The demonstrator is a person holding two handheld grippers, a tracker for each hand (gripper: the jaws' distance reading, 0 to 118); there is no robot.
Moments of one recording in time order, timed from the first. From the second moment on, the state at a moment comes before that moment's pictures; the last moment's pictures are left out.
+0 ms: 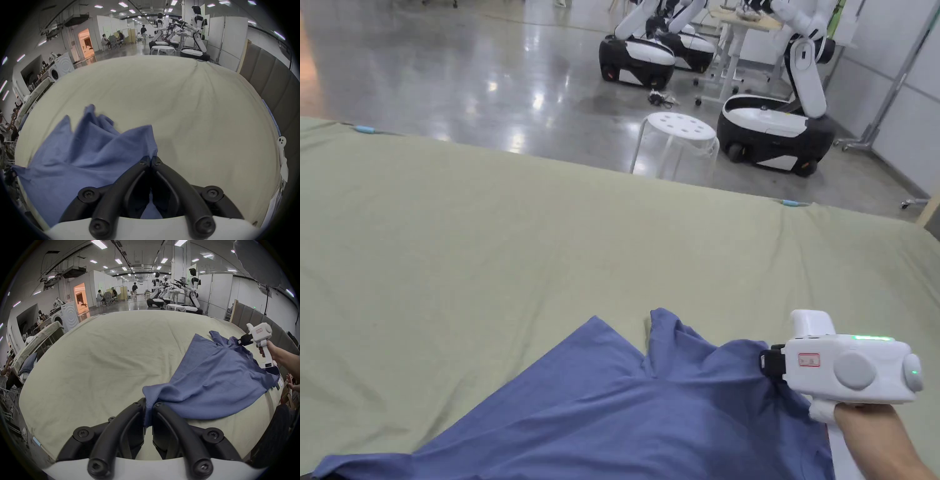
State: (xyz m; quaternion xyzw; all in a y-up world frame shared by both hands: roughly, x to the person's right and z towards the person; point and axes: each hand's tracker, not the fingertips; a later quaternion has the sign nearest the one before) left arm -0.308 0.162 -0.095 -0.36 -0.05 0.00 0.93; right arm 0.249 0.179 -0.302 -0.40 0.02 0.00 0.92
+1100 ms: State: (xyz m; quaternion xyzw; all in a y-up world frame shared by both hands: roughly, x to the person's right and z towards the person) left arm -0.240 0.543 -0.295 -0.10 -0.03 0.03 0.99; right arm 0.300 0.656 -0.204 0.03 -0.04 0.00 1.00
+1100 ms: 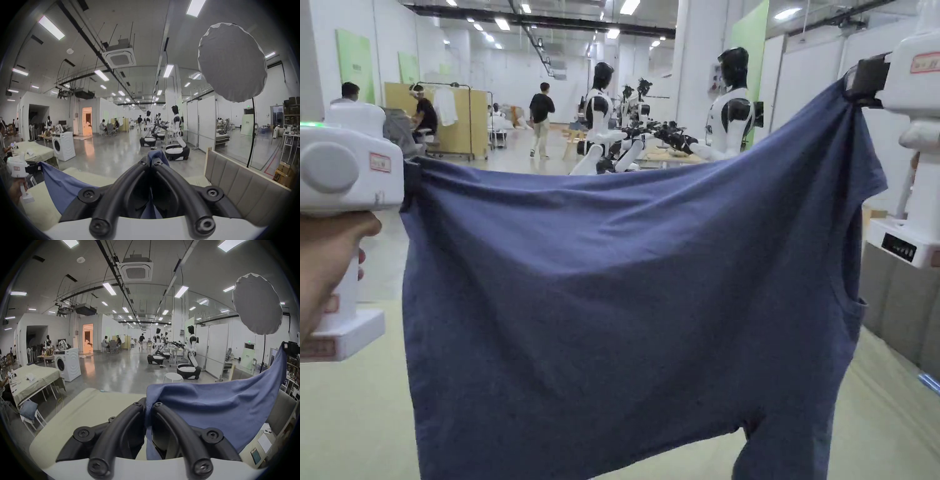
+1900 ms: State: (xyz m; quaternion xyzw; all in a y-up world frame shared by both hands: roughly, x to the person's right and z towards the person) left arm -0.227 0.451 -0.360 -0.13 0.03 -0.01 0.99; right arm 0.313 0.531 -0.278 0.00 -0.08 -0.05 1.00
